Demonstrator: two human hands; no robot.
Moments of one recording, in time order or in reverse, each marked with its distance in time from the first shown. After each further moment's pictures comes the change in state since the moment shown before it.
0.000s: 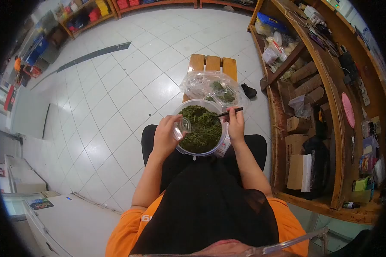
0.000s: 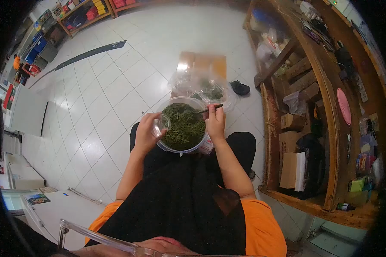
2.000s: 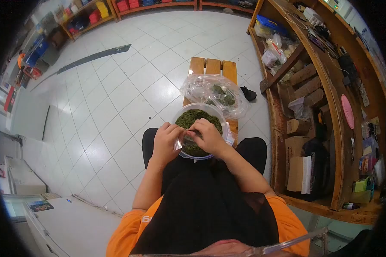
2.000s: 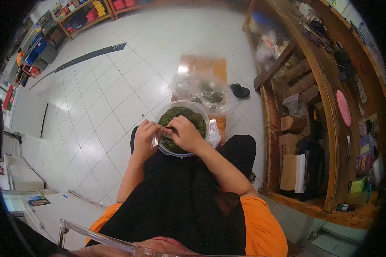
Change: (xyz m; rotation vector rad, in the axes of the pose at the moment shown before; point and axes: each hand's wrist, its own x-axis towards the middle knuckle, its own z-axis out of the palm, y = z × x) left_hand 0.005 0.015 -0.013 0.064 0.049 0.198; right_hand -0.023 -0.042 0.066 -0.509 -0.605 -0.531
